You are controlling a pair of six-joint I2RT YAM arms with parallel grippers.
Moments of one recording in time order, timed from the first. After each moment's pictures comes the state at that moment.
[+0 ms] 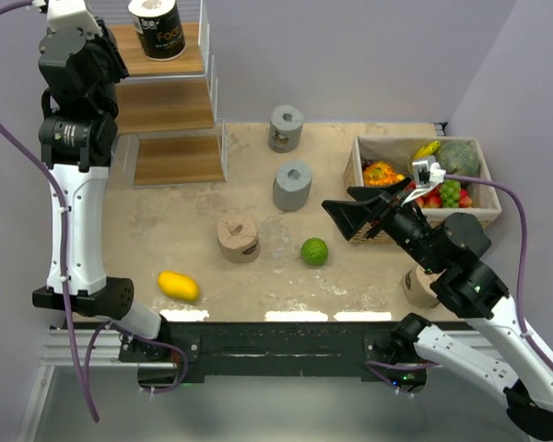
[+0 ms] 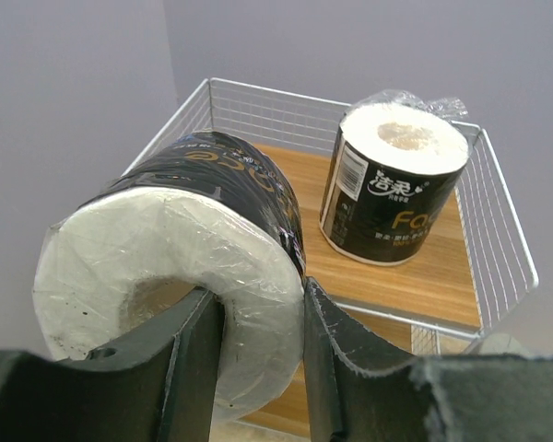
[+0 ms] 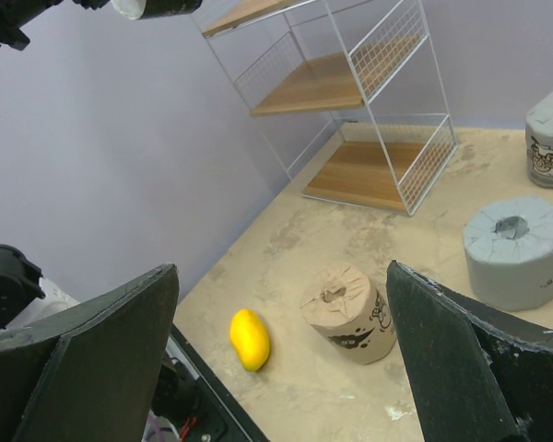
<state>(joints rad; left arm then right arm) -0.10 1.54 2.22 -0.63 -0.42 -0.06 0.73 0.68 1.01 -0.19 -0.01 0.52</state>
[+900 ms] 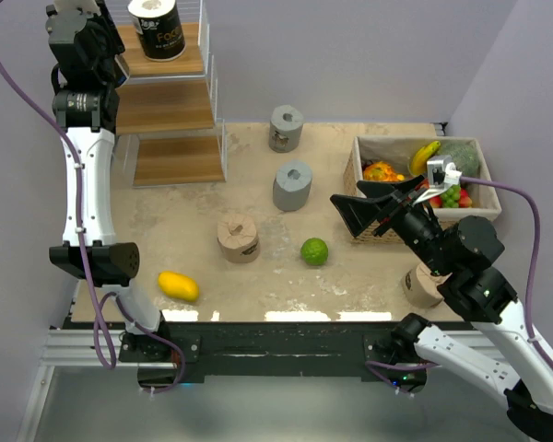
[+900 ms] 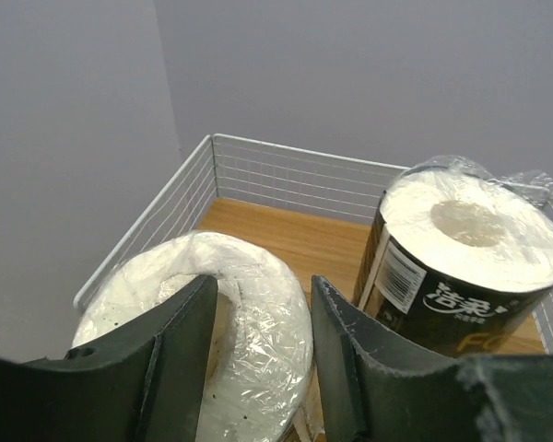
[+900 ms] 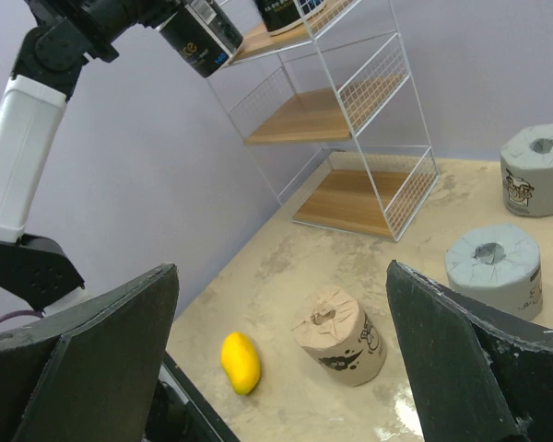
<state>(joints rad) 0.02 1.78 2.33 -0.41 -0.32 -0.01 0.73 0.66 1.05 -0.20 0.04 0.49</state>
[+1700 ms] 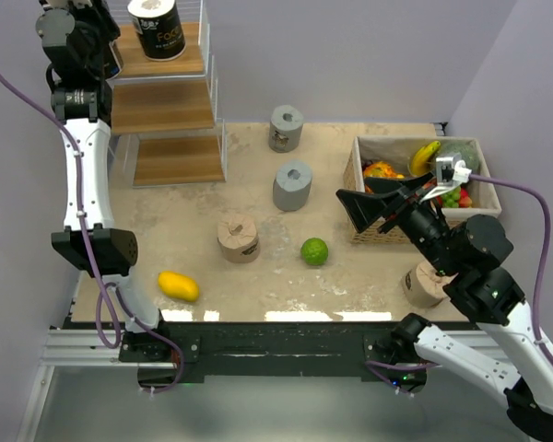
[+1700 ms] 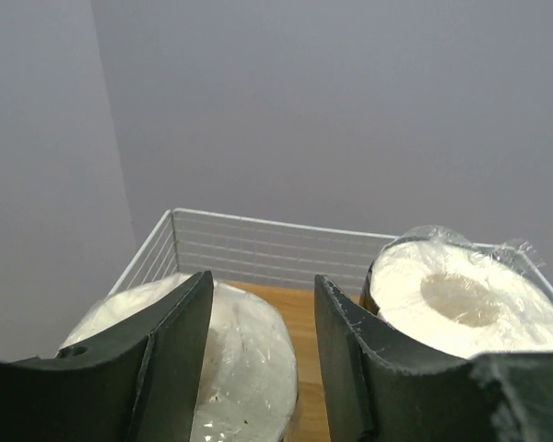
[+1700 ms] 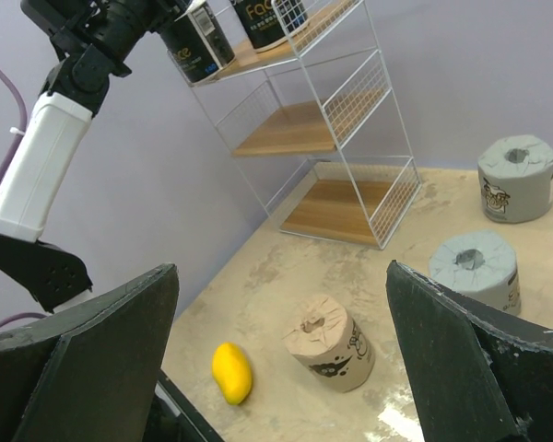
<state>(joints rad) 0.11 1.87 2.33 -0.18 -0.10 -0.06 0.73 0.67 1.10 -0.24 0.08 0.47</state>
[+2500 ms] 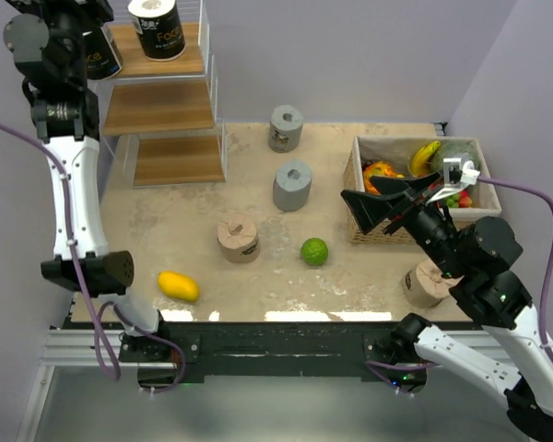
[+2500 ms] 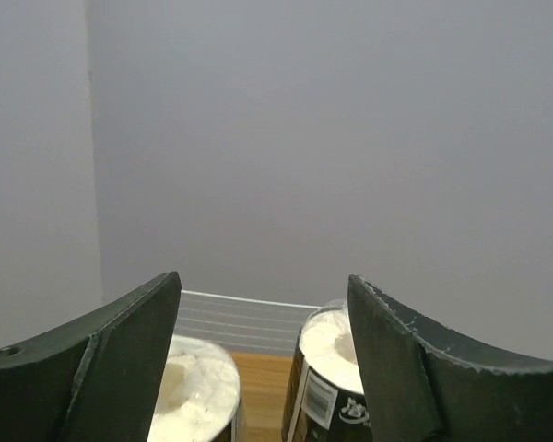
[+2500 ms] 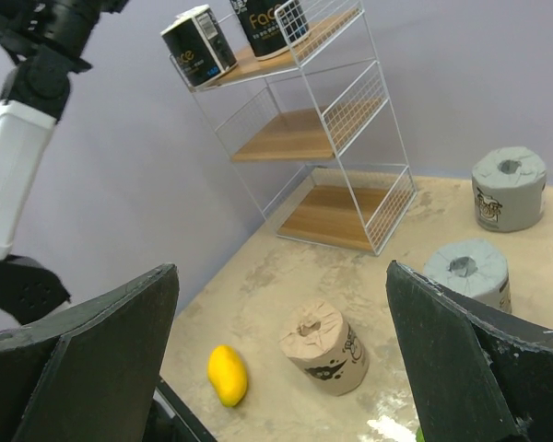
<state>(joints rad) 0.11 1.77 2.31 -0.05 -0.03 -0.15 0.73 0.67 1.13 -0.27 0.09 0.44</state>
